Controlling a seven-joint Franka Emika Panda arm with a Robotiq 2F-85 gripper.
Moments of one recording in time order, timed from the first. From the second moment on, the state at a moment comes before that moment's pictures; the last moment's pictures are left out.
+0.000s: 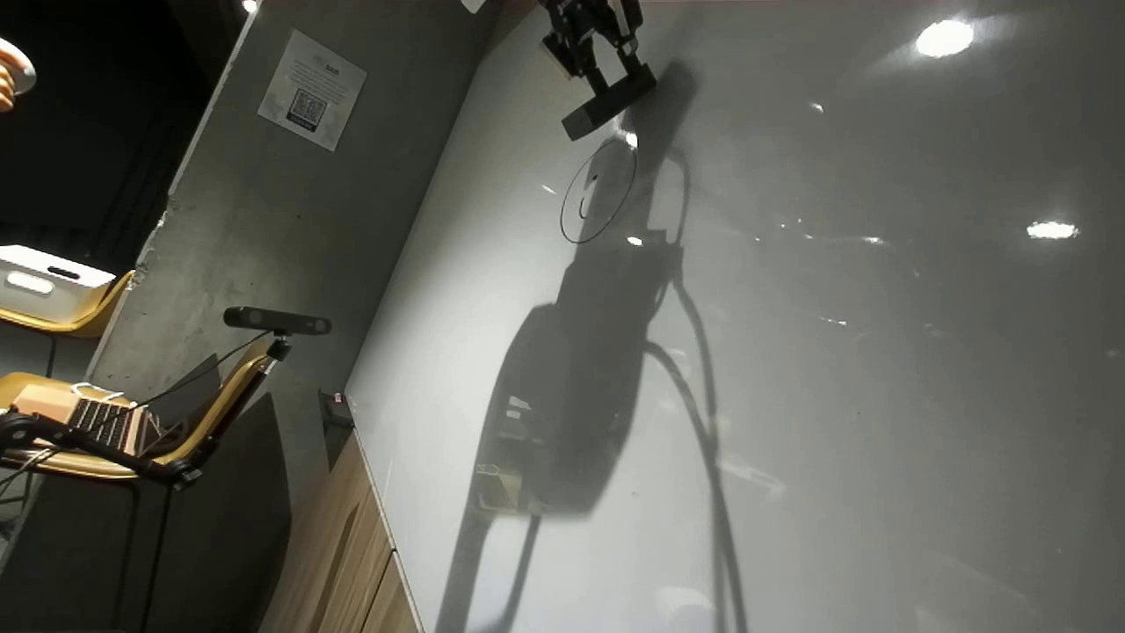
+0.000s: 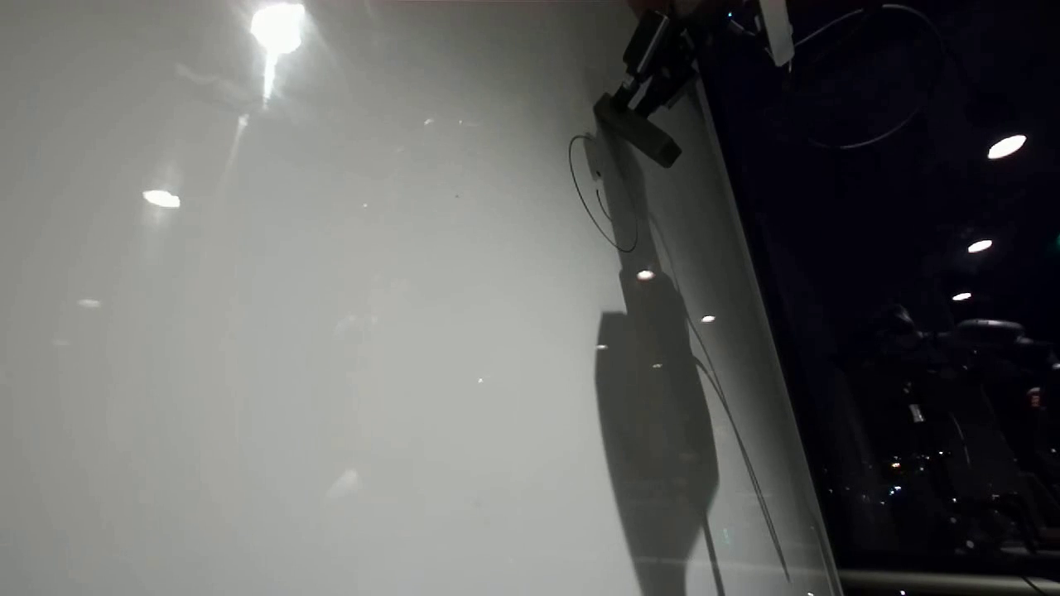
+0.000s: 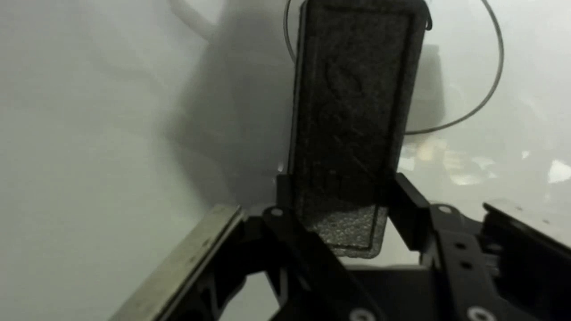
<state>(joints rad) -0.02 -0.36 0.18 -1.54 -0.27 2.17 0.09</state>
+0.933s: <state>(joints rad) 0.05 -0.31 0.22 -1.71 -0.29 2.07 0.15</state>
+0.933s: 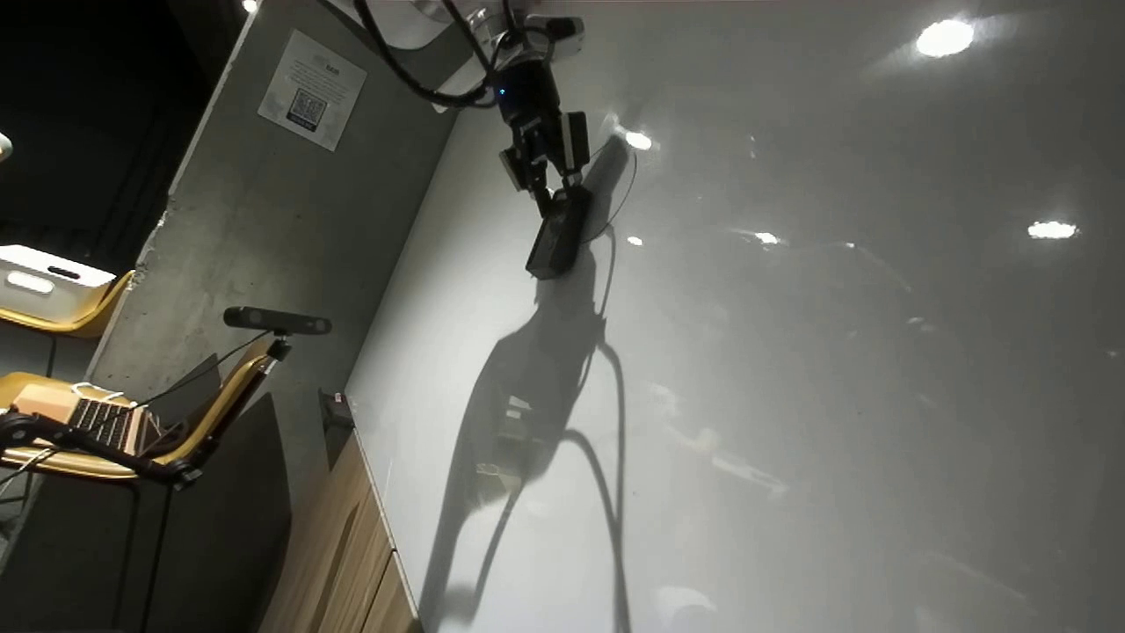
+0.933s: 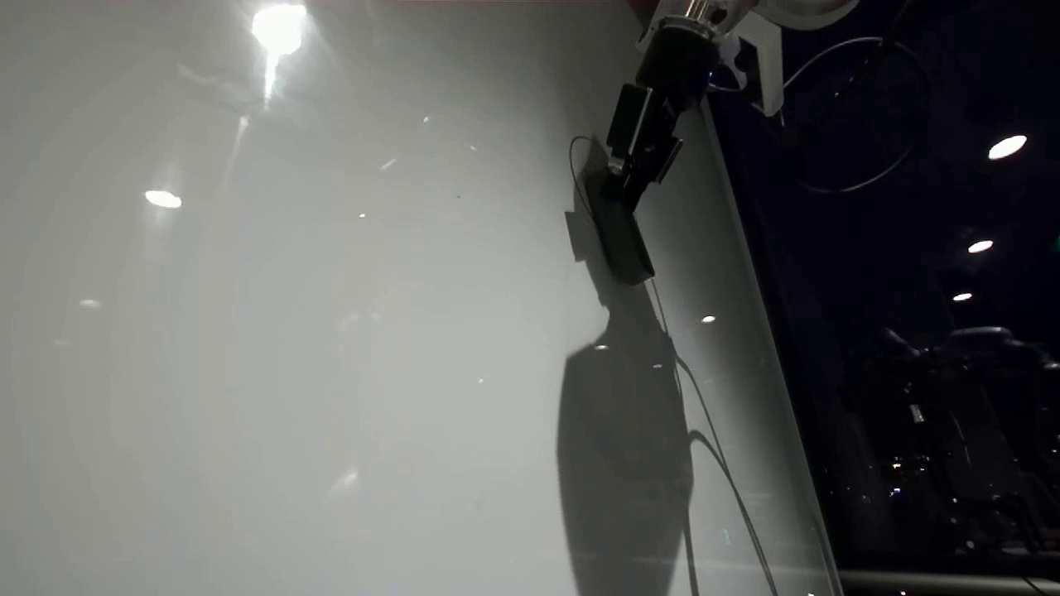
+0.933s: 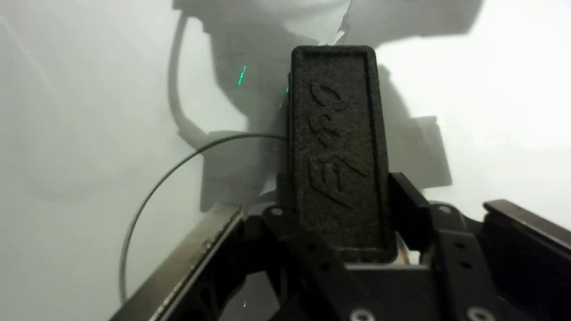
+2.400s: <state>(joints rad) 0.08 -0.26 0.23 -1.61 -0.29 2.01 0.19</state>
